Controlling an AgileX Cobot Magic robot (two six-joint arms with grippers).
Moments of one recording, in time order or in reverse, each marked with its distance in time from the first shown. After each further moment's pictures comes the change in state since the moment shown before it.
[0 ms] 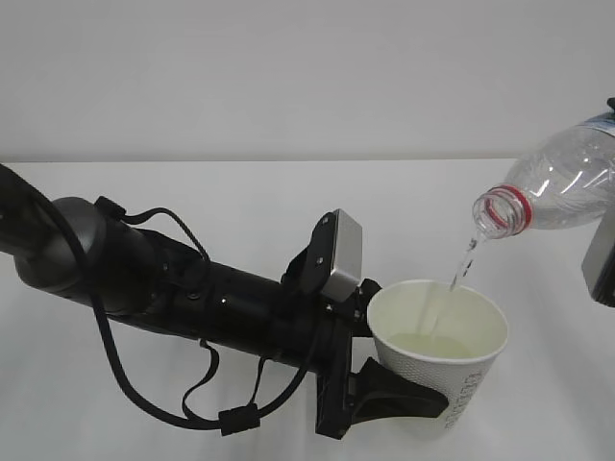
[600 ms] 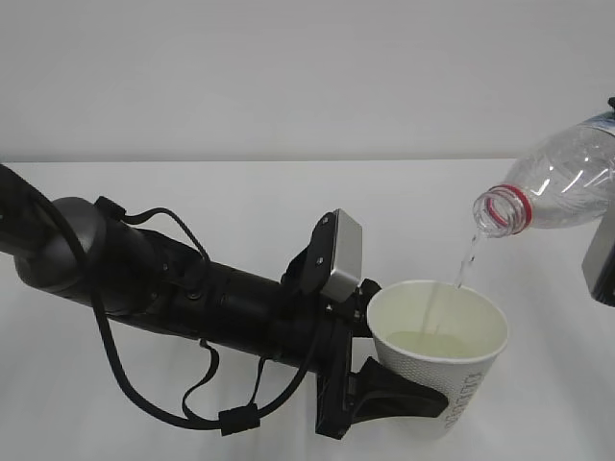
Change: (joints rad) left arm 0.000 0.000 0.000 0.000 0.000 0.000; right arm 0.000 0.000 0.000 0.003 -0.001 -0.002
